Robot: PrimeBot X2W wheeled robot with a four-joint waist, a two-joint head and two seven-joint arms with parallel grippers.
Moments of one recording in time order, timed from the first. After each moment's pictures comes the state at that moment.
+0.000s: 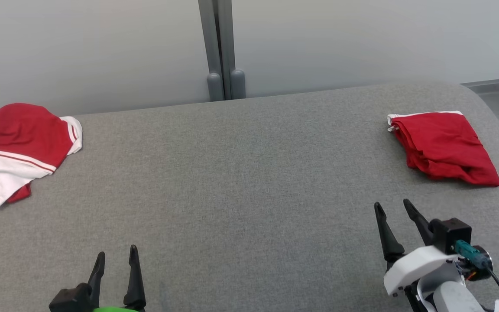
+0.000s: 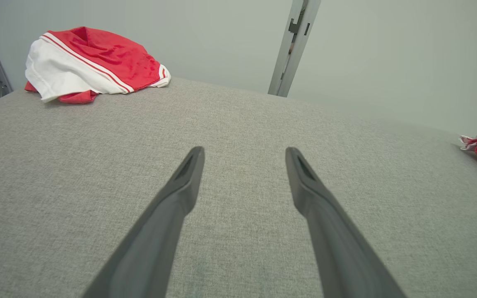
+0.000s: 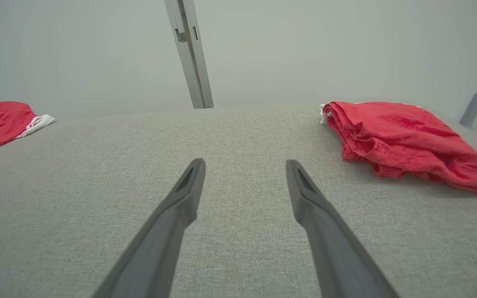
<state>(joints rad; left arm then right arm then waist) 0.08 0.05 -0.04 0.28 -0.32 -0.09 -0.26 -0.18 -0.05 0.02 0.45 0.17 0.13 -0.26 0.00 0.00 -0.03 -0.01</state>
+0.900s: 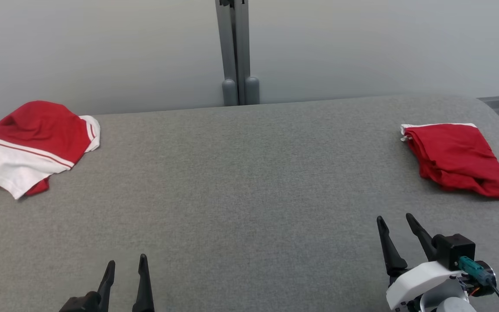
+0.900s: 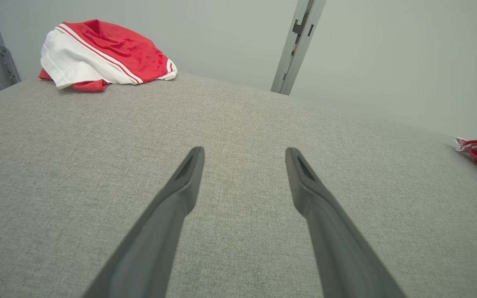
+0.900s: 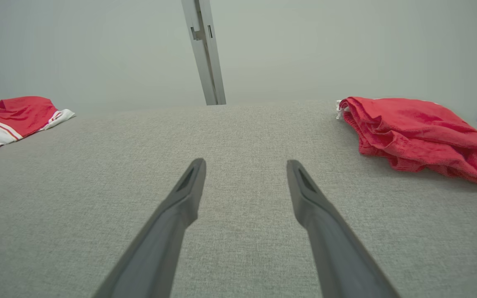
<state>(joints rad) 0.12 0.05 -0.09 0.26 -0.35 -0.07 -0.26 -0.09 -0.05 0.03 0.39 0.19 0.13 -0.26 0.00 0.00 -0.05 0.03</state>
